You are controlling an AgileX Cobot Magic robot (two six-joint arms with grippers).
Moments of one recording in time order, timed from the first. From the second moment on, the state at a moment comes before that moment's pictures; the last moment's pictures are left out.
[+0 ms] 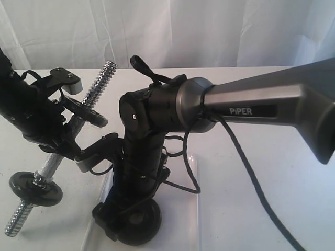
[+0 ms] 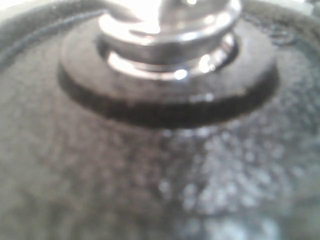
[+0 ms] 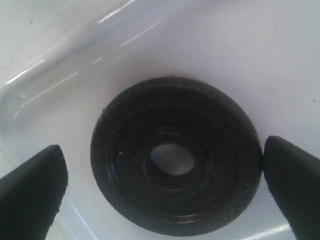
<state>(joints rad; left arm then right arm) -0.28 1.59 -1.09 -0.44 0.91 0.82 0.87 2.05 -1.43 0.24 0.92 -0.30</state>
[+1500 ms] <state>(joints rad) -0.28 1.59 -1.09 -0.44 0.90 0.82 0.87 2.09 -1.45 0.28 0.99 -0.27</state>
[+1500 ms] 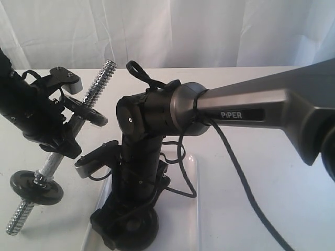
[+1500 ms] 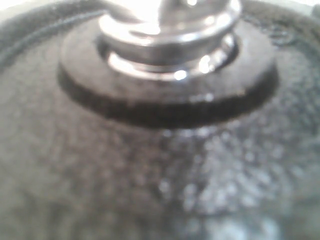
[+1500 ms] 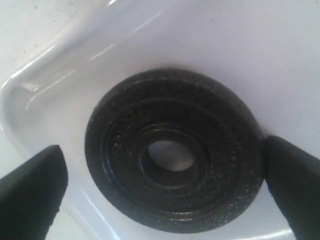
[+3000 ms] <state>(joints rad) -0.28 1.59 -1.09 -0.44 0.90 0.82 0.91 2.09 -1.45 0.18 0.94 -0.10</state>
